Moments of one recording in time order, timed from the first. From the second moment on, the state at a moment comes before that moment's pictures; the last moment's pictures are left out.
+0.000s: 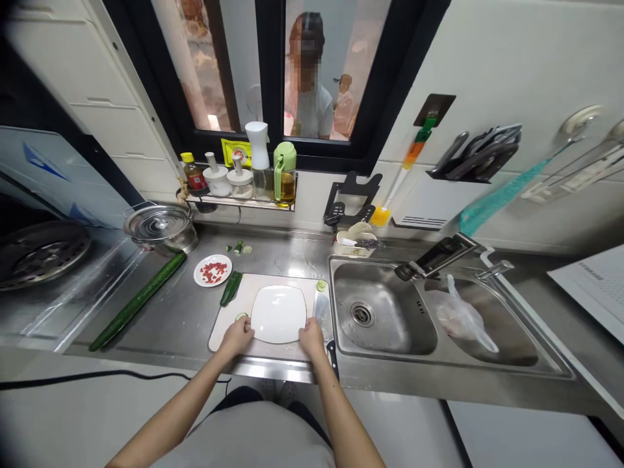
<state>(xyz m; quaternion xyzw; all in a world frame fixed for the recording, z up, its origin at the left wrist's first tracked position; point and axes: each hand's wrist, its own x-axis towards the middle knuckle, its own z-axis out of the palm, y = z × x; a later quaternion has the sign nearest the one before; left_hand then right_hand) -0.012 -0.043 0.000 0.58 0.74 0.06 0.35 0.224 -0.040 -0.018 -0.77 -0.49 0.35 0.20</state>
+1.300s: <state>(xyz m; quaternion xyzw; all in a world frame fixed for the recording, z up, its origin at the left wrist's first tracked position) -0.055 -0.053 -0.005 0.55 0.79 0.13 0.26 0.211 -0.051 -0.024 -0.78 -0.48 0.38 0.16</state>
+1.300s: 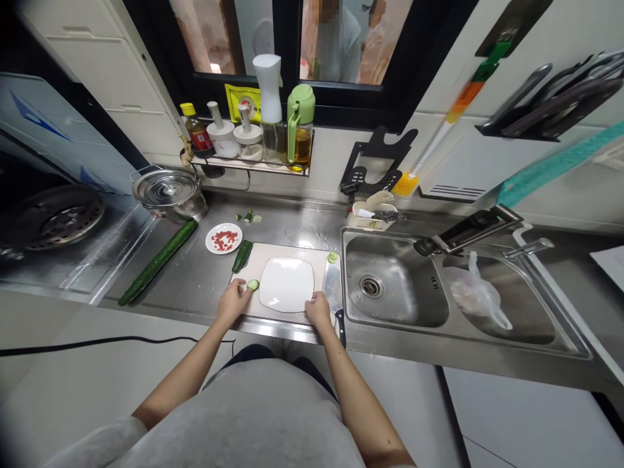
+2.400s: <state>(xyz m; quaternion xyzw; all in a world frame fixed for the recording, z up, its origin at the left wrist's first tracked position) -0.053 -0.038 -0.010 0.53 0.79 0.17 0.27 0.216 -0.056 0.002 -0.75 -0.55 0.32 0.18</state>
